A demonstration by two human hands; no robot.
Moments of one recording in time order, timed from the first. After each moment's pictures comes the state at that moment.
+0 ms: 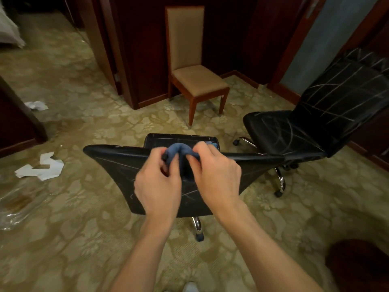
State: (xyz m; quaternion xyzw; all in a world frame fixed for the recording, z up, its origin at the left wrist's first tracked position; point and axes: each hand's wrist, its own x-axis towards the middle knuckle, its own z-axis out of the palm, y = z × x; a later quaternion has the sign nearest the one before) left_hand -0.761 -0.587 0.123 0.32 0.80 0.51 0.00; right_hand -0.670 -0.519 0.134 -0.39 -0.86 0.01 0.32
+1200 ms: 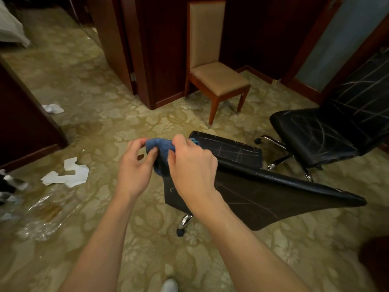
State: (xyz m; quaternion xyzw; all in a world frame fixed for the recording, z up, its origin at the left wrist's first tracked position) left_hand -1.083 -0.622 0.068 0.40 0.74 0.53 0.16; right_hand -0.951 -0.584 0.136 -0.44 -0.86 0.01 0.25
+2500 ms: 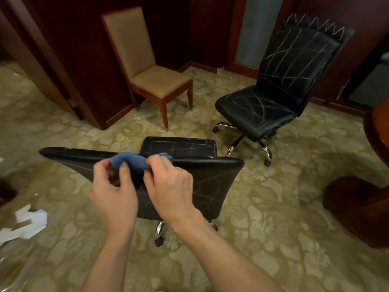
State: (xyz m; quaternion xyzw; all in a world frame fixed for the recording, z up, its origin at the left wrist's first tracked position) left_hand -0.878 -0.595 0.102 0.36 0.72 0.59 0.06; right_hand -0.778 -0.564 0.109 -0.44 -0.79 0.07 0.43
